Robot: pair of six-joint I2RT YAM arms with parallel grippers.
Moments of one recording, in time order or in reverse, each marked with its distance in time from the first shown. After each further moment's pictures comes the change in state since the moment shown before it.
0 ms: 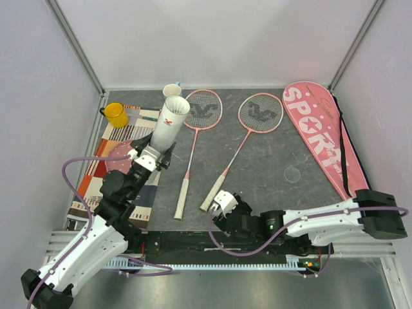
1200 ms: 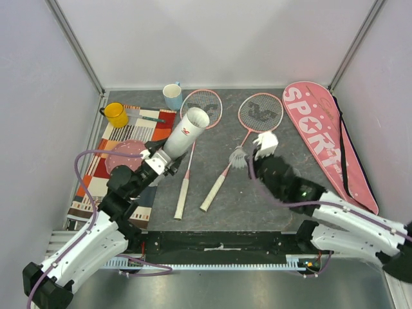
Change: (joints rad) left arm 0.000 0.056 -0.003 -0.020 0.180 -0.001; right arm -0.475 -0.232 0.154 0.025 0.046 -0.102
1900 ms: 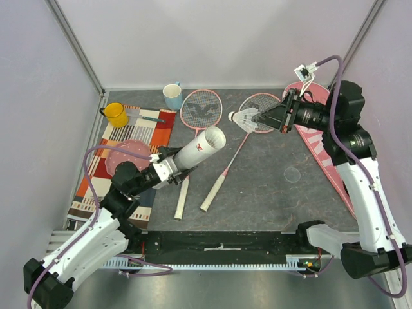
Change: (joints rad) left arm 0.000 0.055 0.011 -0.068 0.315 -0.001; right arm -0.853 0.212 0.742 -0.317 -1.506 0.264
